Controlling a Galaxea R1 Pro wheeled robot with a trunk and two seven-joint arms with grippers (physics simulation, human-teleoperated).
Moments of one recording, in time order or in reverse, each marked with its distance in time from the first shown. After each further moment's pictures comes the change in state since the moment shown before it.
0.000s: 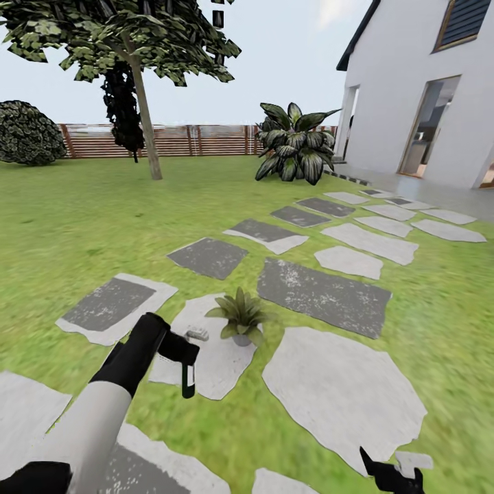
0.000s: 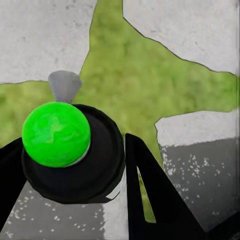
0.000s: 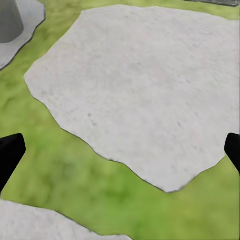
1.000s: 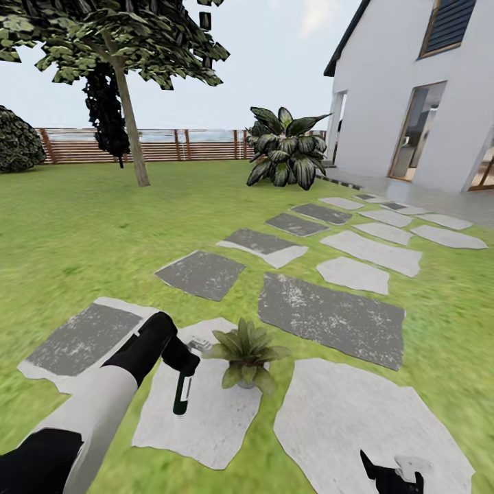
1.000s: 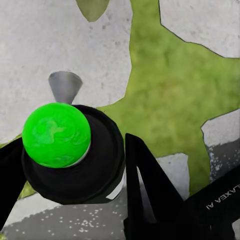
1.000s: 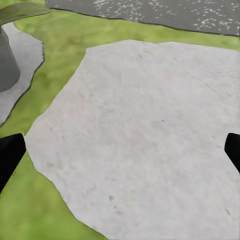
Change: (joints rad) left arm -0.093 0.004 -0.097 0.218 -0.151 -0.014 -0.147; right arm 0.001 -0.002 -0.002 0.024 -0.002 -0.018 -0.003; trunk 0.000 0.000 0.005
